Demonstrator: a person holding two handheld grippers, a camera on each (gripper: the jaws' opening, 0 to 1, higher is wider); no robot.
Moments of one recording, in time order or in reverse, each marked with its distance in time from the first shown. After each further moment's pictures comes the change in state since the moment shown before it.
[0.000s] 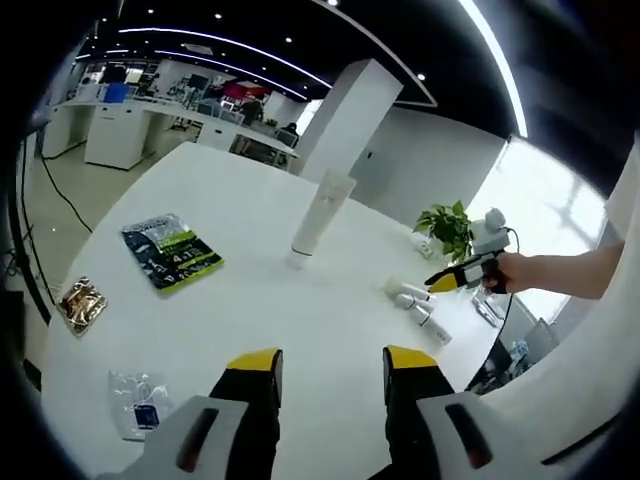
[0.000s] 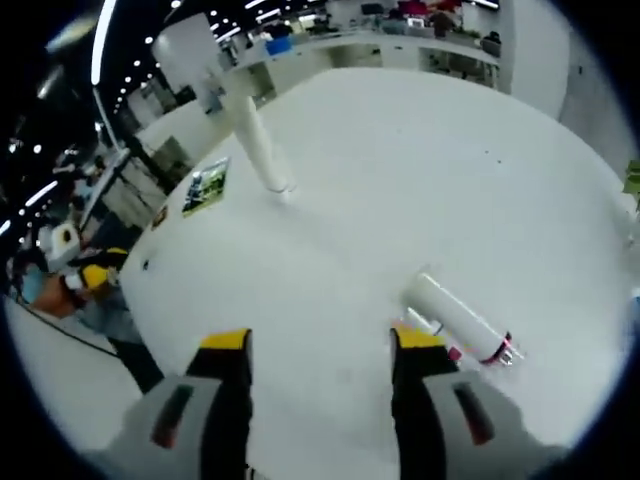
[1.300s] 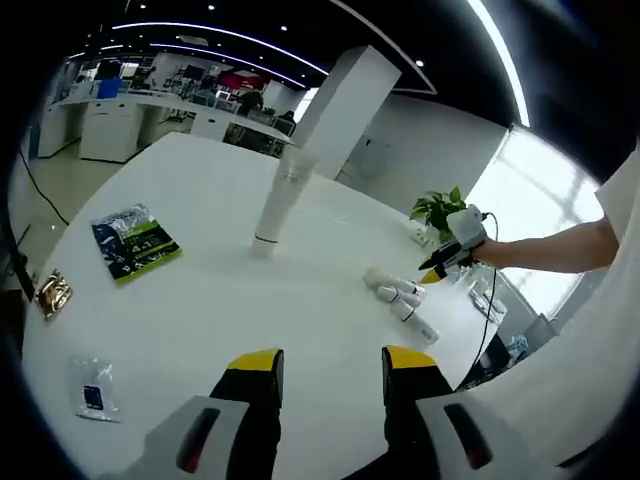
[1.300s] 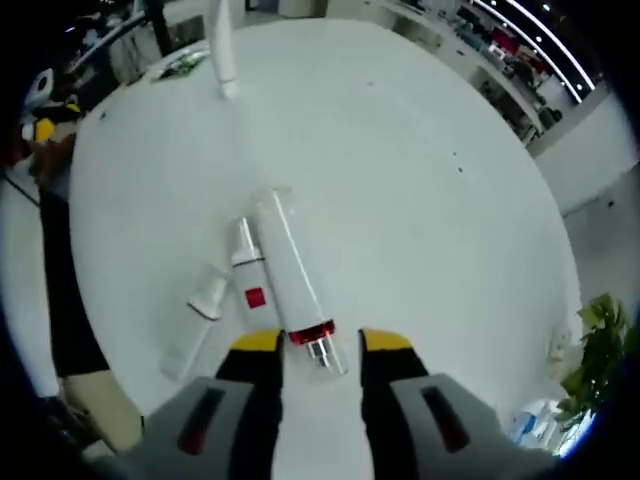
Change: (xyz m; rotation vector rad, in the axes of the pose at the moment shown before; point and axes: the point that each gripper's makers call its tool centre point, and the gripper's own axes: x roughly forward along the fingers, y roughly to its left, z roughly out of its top) left arm 0.027 -0.063 -0.016 -0.009 0.048 0.027; right arm -0.004 -0.142 -0.020 -0.501 0.283 -0.117
